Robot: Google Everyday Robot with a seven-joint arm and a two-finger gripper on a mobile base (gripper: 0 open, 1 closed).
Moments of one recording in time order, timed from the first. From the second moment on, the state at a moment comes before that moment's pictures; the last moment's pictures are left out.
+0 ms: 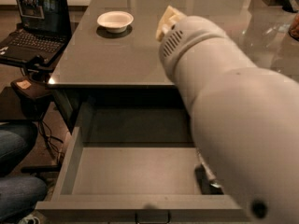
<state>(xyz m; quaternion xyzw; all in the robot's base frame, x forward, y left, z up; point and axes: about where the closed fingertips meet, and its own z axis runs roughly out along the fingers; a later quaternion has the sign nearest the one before) 0.488 -0.051 1.074 0.13 0.70 0.24 0.66</state>
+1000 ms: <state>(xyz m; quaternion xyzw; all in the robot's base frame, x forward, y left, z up) 0.481 -0.044 1.075 0.15 0.71 0.24 0.65</state>
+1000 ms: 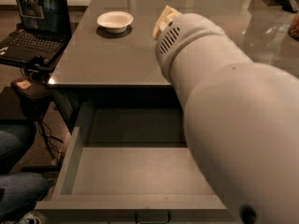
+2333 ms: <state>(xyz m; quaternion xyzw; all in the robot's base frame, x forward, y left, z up) 0.477 -0.078 1.069 0.15 0.71 0.26 0.63</state>
